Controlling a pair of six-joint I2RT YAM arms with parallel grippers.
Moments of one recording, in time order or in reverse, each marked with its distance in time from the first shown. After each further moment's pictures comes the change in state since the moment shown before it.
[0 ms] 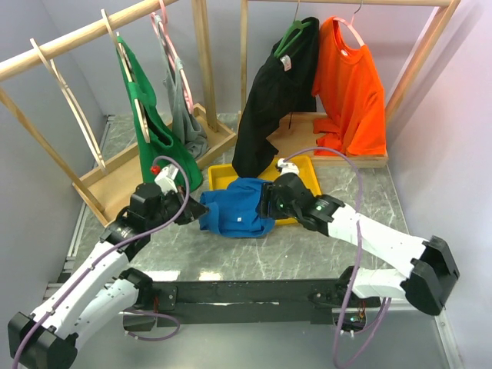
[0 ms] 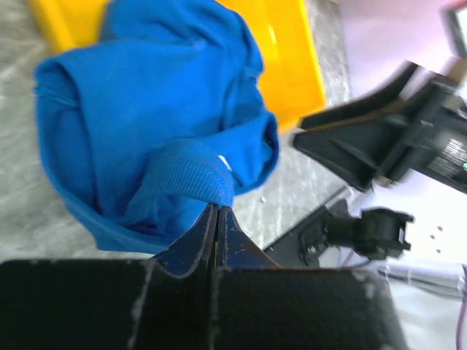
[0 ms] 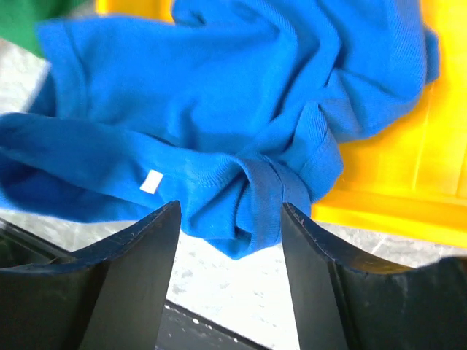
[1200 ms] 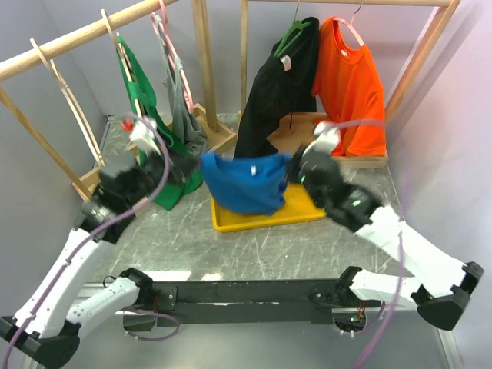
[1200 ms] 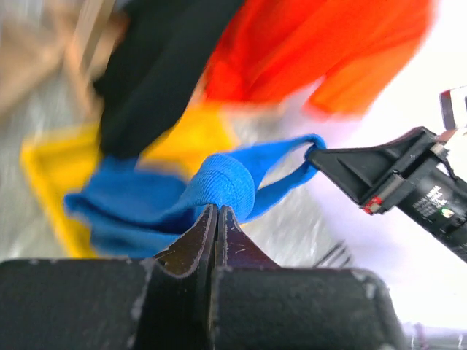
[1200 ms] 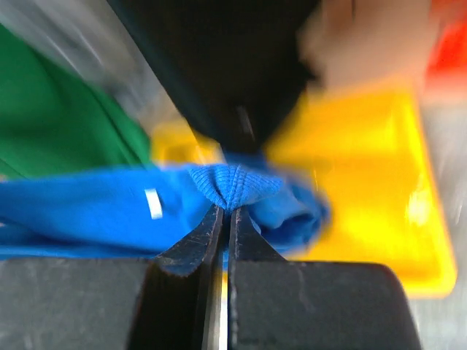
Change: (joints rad) left arm -0.002 0.085 0.425 -0.059 -0.133 0.087; right arm -0.006 -0.163 0.235 -0.064 0.368 -0.053
